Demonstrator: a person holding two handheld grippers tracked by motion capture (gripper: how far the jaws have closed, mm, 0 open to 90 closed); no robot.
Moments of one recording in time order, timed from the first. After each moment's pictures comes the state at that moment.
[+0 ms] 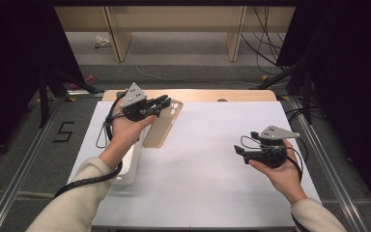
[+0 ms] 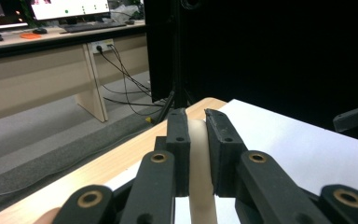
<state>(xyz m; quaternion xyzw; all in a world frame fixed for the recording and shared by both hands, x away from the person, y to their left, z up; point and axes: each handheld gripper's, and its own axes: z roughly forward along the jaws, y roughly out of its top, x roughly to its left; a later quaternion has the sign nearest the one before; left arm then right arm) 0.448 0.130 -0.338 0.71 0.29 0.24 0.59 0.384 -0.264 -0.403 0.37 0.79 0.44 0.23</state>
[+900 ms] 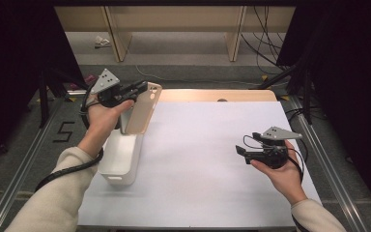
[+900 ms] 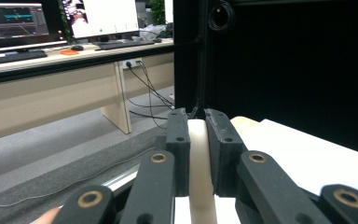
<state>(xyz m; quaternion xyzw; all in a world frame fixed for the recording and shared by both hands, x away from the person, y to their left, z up) 0.467 0.186 -0.315 0.68 0.31 0.27 0.60 0.384 -0.269 -0.407 0.38 0.78 0.44 0.22</state>
